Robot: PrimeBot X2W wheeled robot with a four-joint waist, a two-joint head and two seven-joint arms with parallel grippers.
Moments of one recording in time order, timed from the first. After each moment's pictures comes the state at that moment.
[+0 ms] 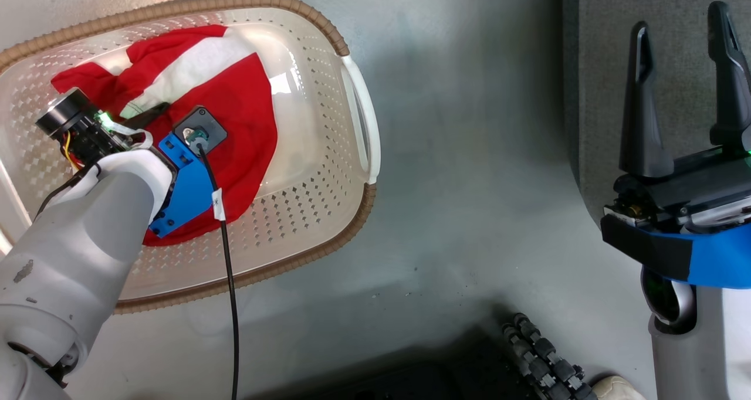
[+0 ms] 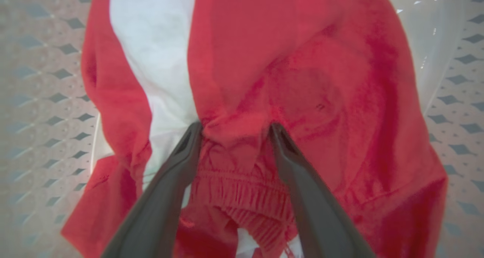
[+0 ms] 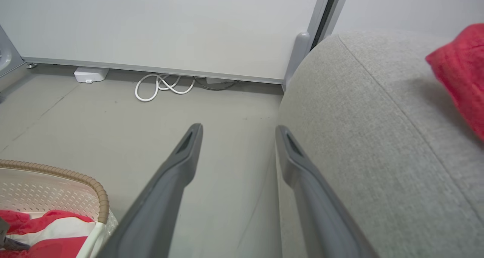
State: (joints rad) left arm -1.11 0.32 -1.28 1.25 -0.38 -0.13 -0.04; right arm -0.41 -0.05 0.00 -0.21 0.05 0.13 -0.26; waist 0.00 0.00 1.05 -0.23
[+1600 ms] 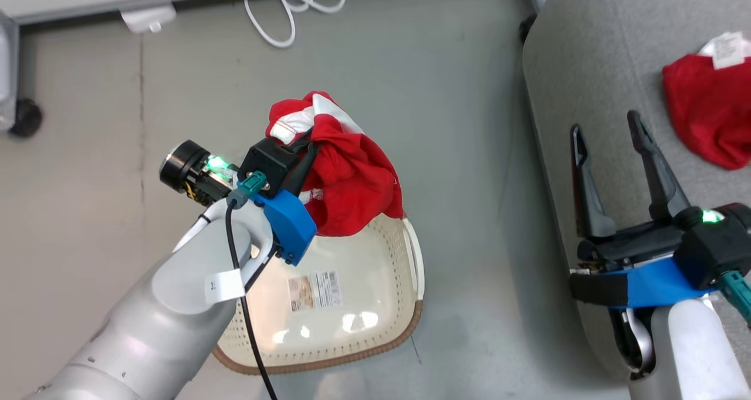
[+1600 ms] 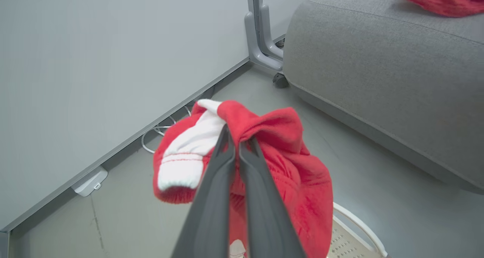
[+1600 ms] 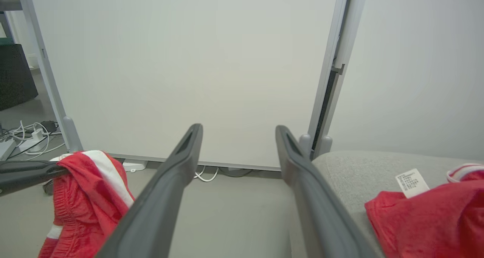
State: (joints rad) left arm -0.86 0.26 -0.97 0.82 -0.54 -0.08 -0.26; right arm -0.28 -0.05 0.01 -0.01 0.01 0.13 -0.26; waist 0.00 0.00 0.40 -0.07
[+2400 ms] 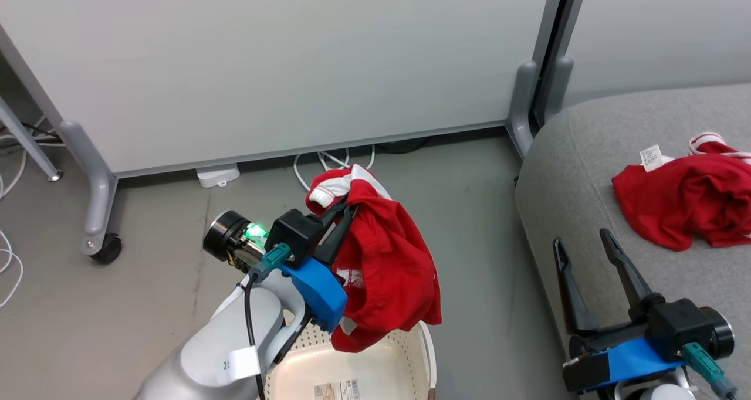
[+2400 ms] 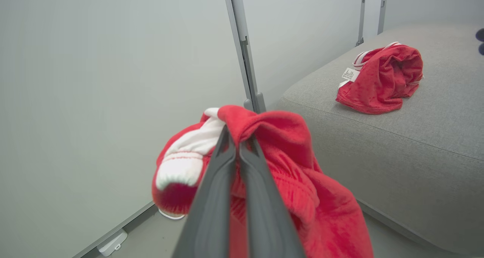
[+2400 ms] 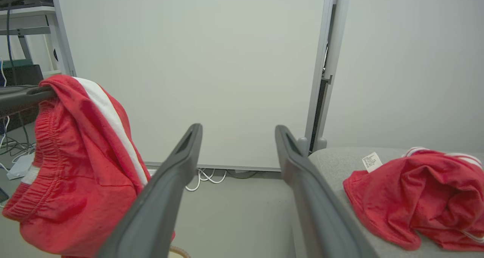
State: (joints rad) left arm -0.62 0.23 -0.87 0.61 -0.50 -0.06 -0.26; right arm -0.06 -0.05 0.02 0.11 0.04 0.13 -0.26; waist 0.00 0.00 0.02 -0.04
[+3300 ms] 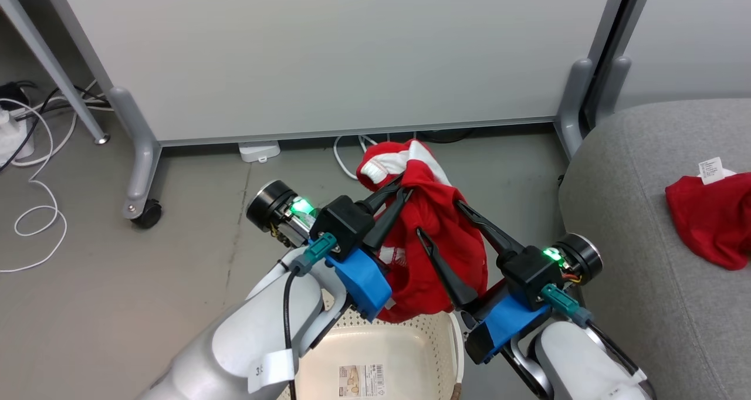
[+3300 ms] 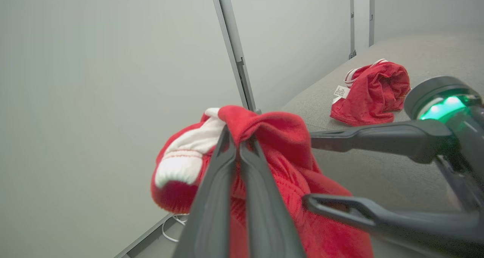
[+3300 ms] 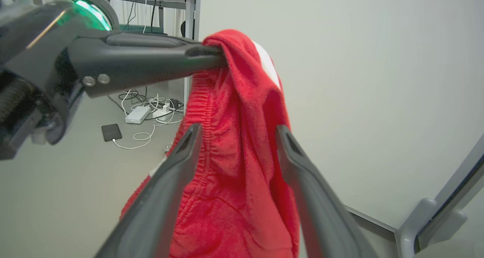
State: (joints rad) left arm -0.68 0.20 -0.93 0.50 -0.47 -0.06 -0.24; right arm -0.36 -0.09 0.42 0.36 0.05 0.13 -0.26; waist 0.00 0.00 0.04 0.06
